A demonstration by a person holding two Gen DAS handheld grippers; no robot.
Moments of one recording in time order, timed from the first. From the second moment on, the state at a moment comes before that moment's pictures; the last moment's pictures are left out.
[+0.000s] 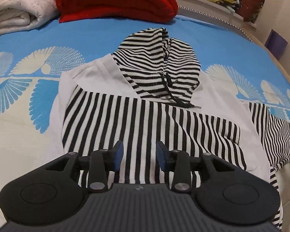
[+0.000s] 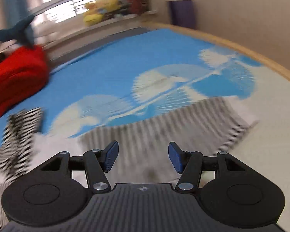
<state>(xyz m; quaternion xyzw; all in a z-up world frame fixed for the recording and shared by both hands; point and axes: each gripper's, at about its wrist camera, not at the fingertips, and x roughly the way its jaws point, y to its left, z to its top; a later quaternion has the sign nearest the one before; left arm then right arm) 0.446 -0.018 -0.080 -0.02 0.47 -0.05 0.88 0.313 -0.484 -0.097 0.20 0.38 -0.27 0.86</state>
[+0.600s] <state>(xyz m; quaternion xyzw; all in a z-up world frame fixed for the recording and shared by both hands) 0.452 -0.025 -0.089 -0.02 0.48 -0.05 0.88 0.272 -0.619 -0.173 0.40 0.37 -0.39 0.75</state>
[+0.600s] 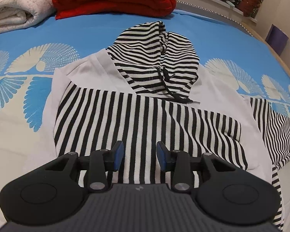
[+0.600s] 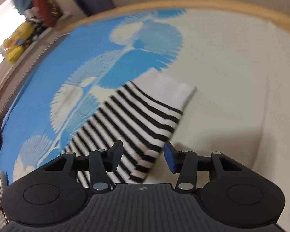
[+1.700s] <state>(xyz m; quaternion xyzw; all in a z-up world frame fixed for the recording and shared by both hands) 0.457 0.025 -0.079 -0.08 0.47 -0.01 0.88 0.352 -0.258 -0.061 0.00 0.30 0.18 0.94</state>
